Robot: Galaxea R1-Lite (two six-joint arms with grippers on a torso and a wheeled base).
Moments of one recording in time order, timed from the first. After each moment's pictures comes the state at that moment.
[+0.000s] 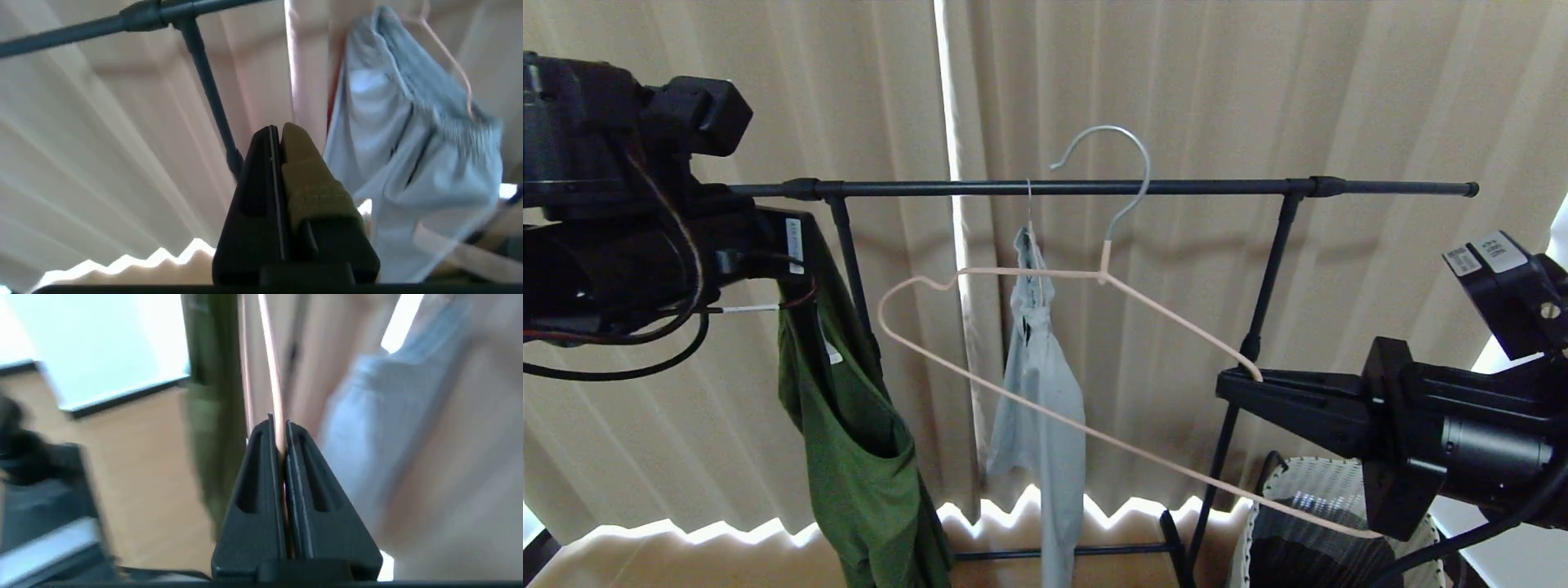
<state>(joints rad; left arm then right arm) -0.30 1.51 -1.09 -0.22 0.29 0.09 0.61 1.32 -0.55 -0.63 0.42 0.05</state>
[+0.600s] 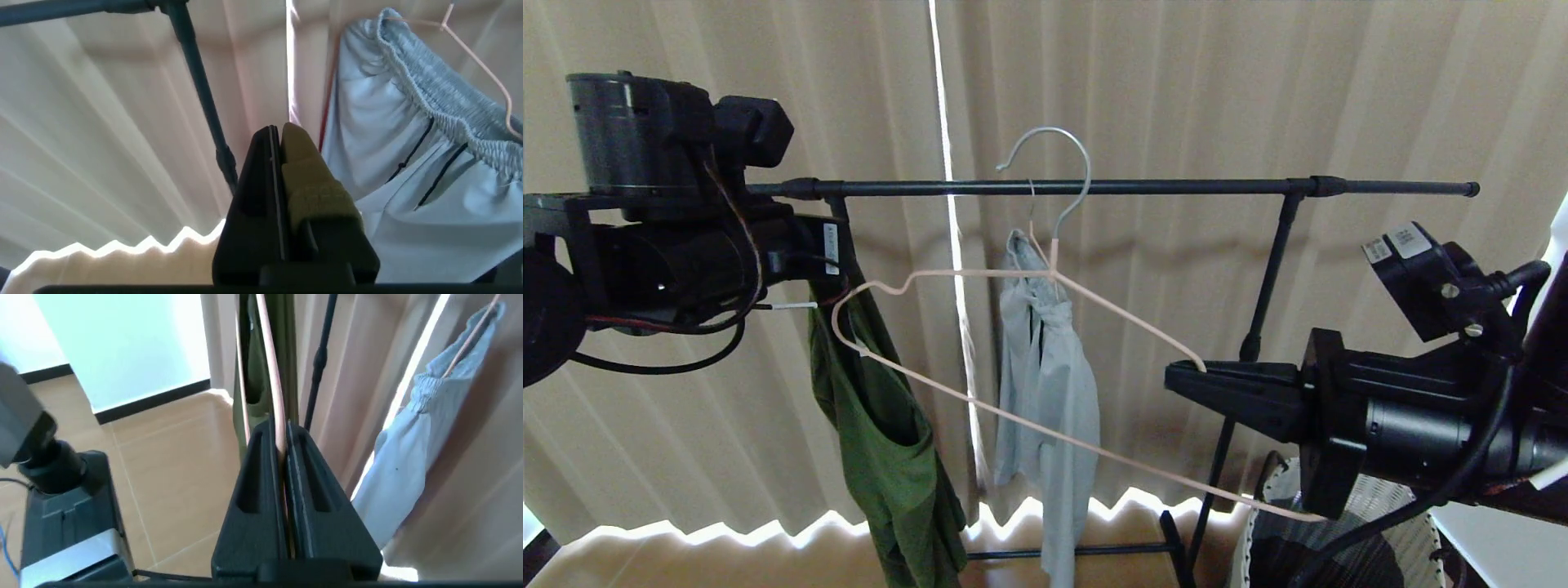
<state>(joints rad) -0.33 1.59 -1.13 -0.21 0.34 0.06 0.65 1.43 -0.62 -0.68 0.40 0.08</state>
